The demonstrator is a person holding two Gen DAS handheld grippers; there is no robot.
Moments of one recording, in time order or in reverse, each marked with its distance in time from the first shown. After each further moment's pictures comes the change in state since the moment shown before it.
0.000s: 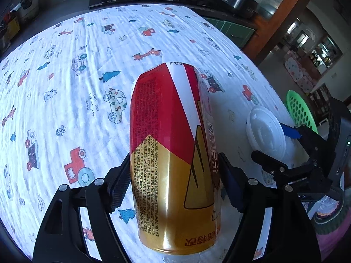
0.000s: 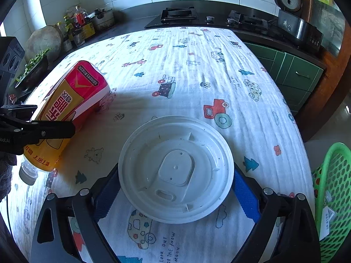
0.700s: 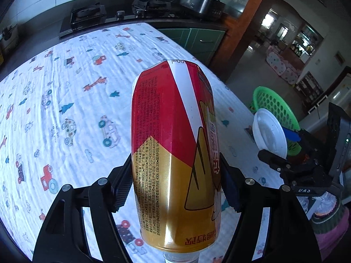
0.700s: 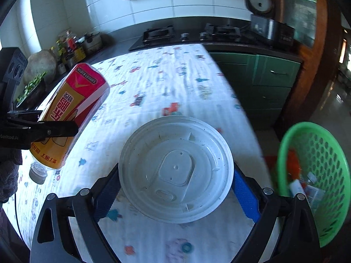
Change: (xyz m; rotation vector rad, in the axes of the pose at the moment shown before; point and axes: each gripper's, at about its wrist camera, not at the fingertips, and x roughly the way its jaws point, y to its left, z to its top) left arm -0.023 -0.091 0.004 0.130 -0.070 -0.076; right arm -0.085 -0.066 -0.043 0.131 -0.126 -0.060
